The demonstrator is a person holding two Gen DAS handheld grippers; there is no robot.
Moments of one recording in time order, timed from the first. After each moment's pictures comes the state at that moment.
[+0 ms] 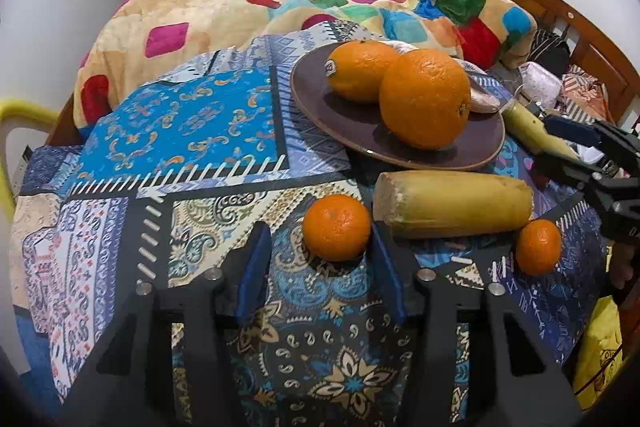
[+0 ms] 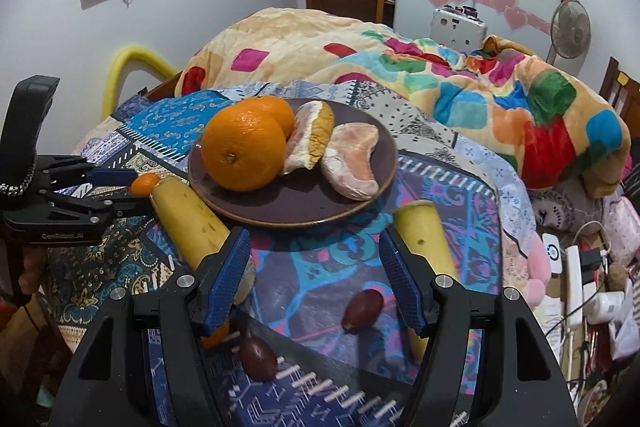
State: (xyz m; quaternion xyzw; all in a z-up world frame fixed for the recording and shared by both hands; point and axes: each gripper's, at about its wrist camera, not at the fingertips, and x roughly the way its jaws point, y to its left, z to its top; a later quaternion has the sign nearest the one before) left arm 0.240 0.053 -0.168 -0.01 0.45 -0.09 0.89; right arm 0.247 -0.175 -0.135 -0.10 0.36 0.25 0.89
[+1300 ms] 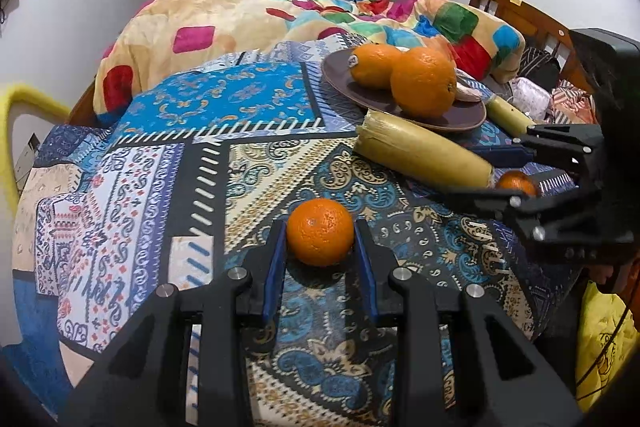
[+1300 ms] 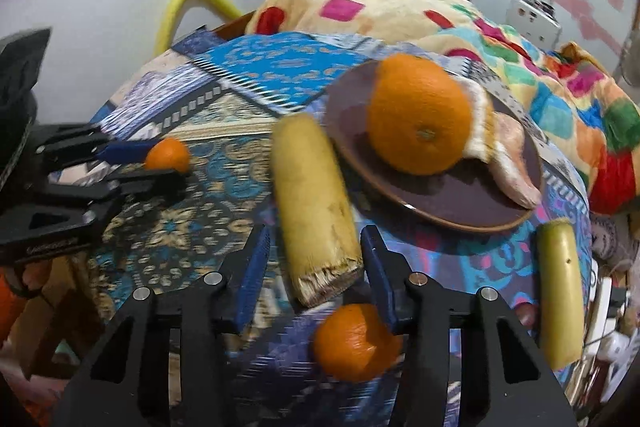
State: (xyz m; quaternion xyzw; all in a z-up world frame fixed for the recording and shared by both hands) left arm 0.172 0.094 -0.163 -0.03 0.41 -0.08 0.91; right arm 0.218 -0.086 -0.153 -0.18 0.42 0.34 0.82
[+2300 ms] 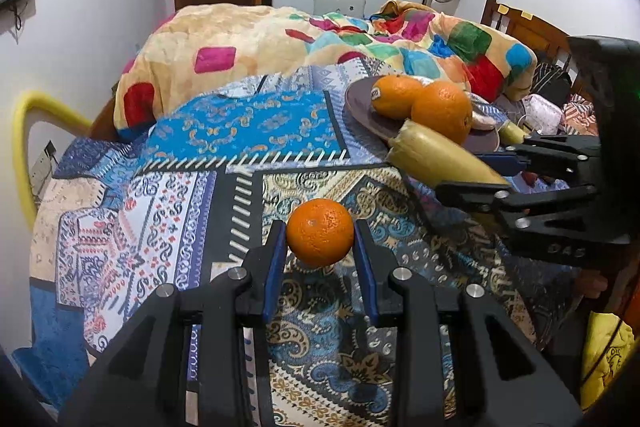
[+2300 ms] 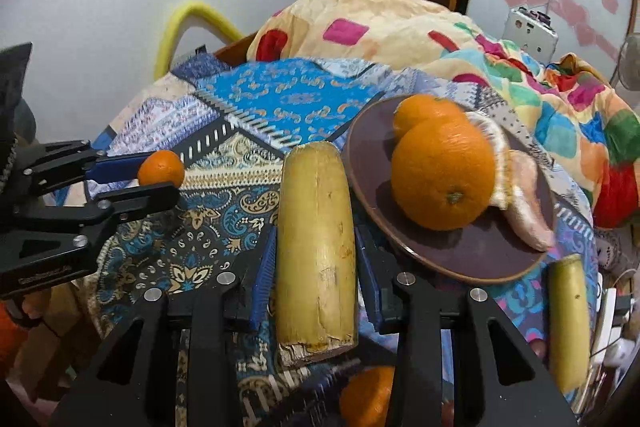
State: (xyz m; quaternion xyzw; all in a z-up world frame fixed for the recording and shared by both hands) left arm 0.176 0.104 -0.142 -0.02 0.38 -0.06 0.92; right arm 0.226 -0.068 -0.139 -0.15 0.39 0.33 0.85
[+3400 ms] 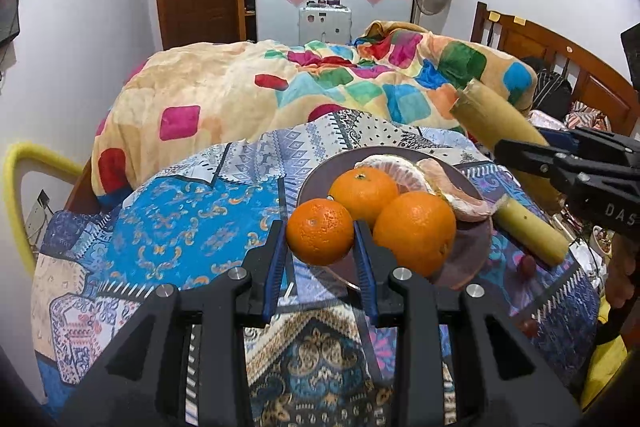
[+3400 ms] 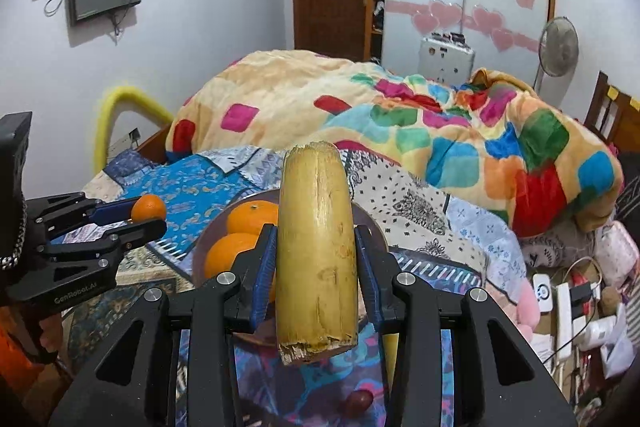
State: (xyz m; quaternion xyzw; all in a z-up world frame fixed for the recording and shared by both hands) left arm 0.274 0.044 -0.106 0.01 0.35 -0.06 0.93; right arm 0.285 -0.152 -0.079 -0.08 0.32 0.23 0.92
